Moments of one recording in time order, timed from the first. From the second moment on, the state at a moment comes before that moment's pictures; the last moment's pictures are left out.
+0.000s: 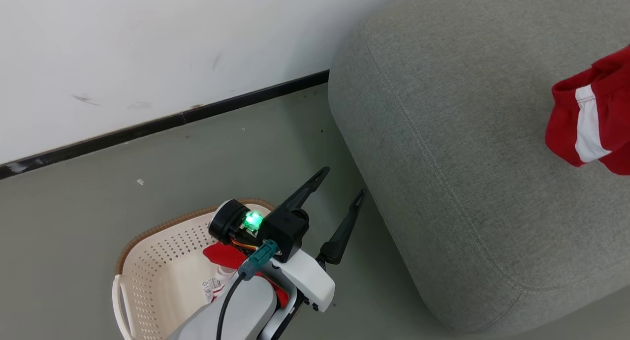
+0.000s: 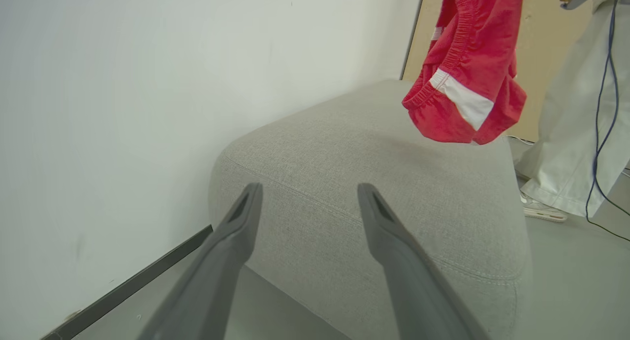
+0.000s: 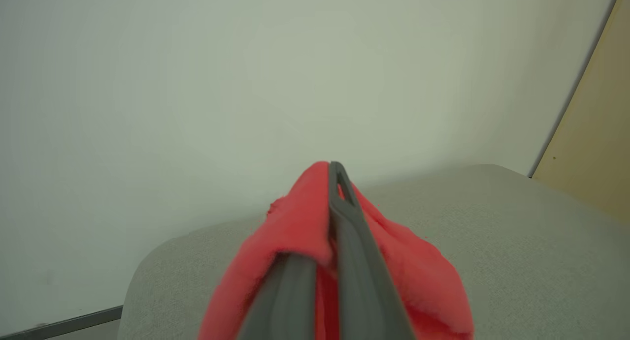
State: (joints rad) left arm -0.52 0.07 -0.82 0.23 -0.47 0.14 -0.22; right arm -0.80 -0.55 0.04 0.61 0.41 0.13 -0.21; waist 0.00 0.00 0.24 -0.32
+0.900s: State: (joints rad) left arm -0.63 0.09 -0.84 0.17 -0.42 0.14 -0.19; right arm -0.79 -0.43 0.02 0.80 0.30 0.13 -0.25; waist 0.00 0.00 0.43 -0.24
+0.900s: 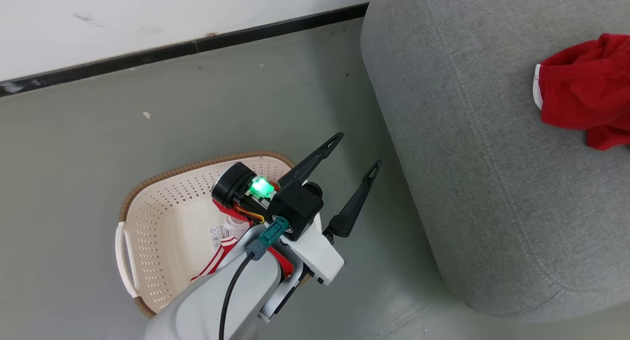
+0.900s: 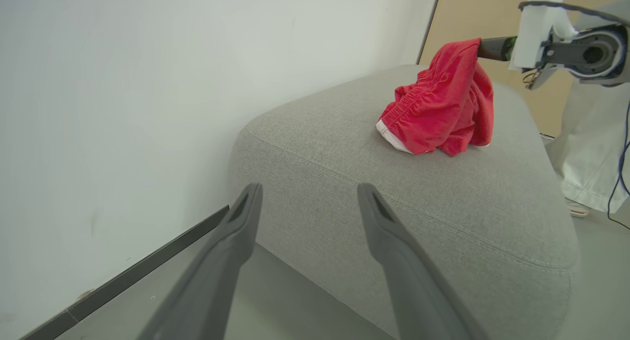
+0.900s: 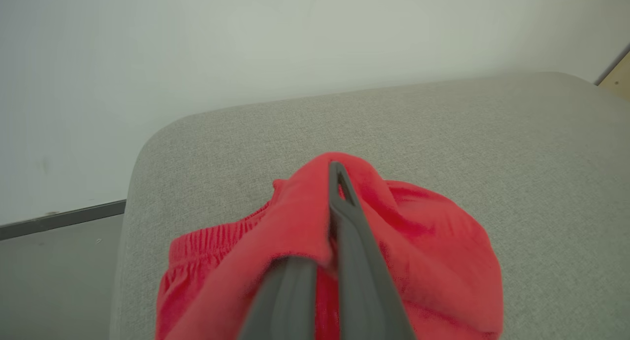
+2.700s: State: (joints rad) left arm -0.41 0.20 -0.50 0.26 -0.47 0.28 -0.25; right arm -0.41 -0.18 0.06 0.28 0.11 0.13 -0.25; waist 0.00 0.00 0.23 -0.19
